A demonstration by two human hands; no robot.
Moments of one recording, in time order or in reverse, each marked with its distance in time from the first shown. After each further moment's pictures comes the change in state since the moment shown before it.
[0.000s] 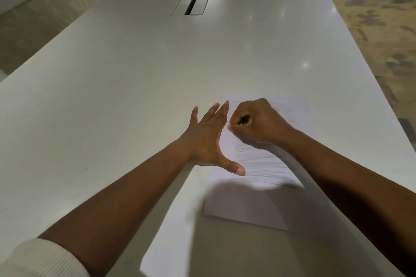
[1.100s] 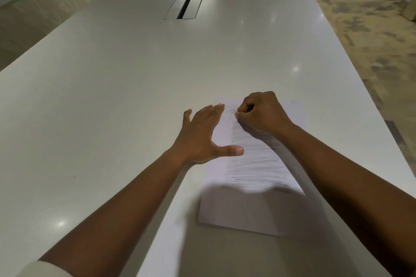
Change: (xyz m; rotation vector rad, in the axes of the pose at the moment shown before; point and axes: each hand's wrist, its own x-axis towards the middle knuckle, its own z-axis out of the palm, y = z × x) left_hand 0.014 -0.004 0.006 -0.099 0.256 -0.041; right_hand 0.018 0.016 -0.016 -0.114 0.166 0.214
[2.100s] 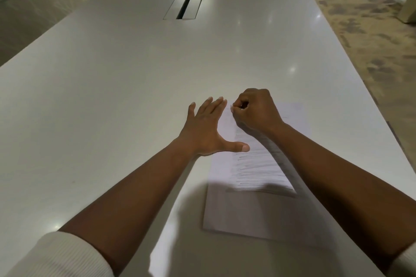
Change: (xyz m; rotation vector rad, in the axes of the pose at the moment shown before) left_hand 0.027 -0.006 -0.004 0.092 -0.055 -0.020; right_hand 0.016 -0.012 0.016 -0.061 0.085 -0.067
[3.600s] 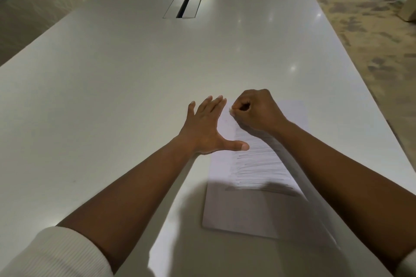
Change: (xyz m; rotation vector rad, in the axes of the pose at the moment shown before) left_hand 0.000 0.001 -0.001 0.004 -0.027 -0.003; right_hand -0.005 0.004 -0.007 0.081 -0.097 -0.063
